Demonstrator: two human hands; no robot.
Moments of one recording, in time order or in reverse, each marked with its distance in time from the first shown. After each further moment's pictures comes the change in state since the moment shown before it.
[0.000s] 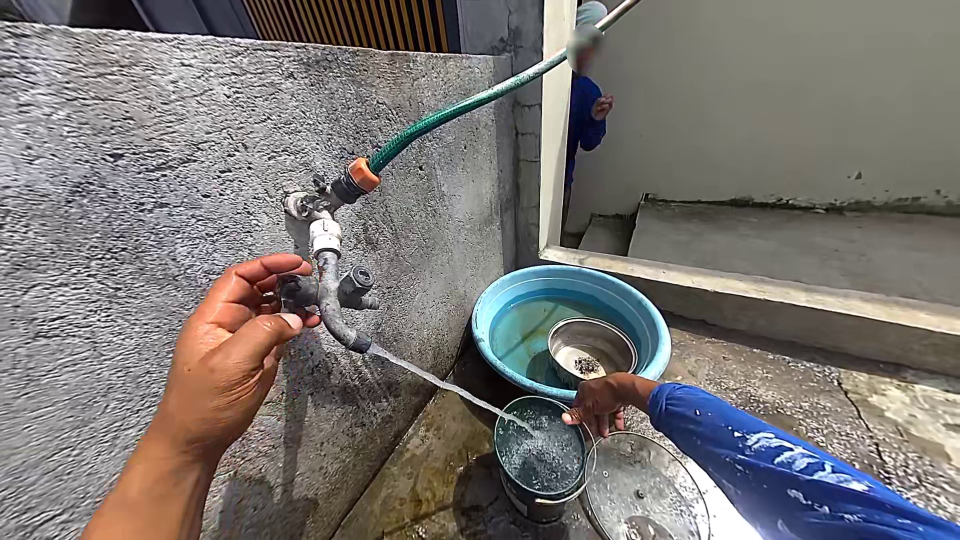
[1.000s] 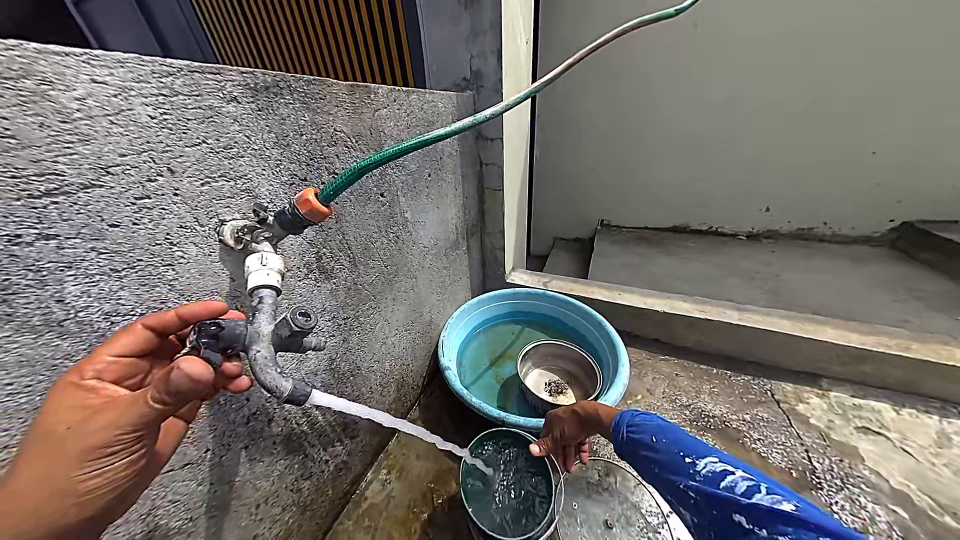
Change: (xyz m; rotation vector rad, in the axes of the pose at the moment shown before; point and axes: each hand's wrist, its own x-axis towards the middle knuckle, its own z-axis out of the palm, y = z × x) left_hand 0.010 -0.013 -0.011 -0.195 0.005 -0.106; right_hand 0.008 0.013 -0.001 0.073 -0.062 -0.090
